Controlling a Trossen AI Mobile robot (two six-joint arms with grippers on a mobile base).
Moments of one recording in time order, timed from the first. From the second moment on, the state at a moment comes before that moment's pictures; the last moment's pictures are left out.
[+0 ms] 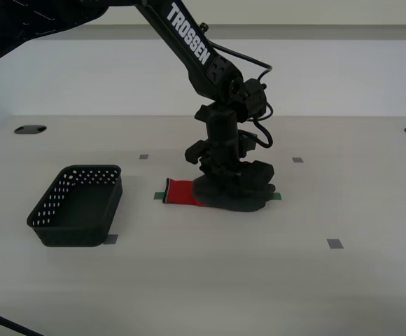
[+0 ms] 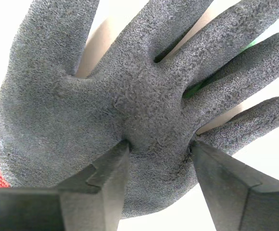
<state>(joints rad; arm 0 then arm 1) 0.00 1.05 0.52 0.59 0.00 0.00 -0.78 2.71 1.93 -0.58 0.06 -0.06</state>
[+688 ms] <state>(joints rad) 0.00 1.05 0.52 0.59 0.00 0.00 -0.78 2.71 1.97 -0.78 0.06 0.11</state>
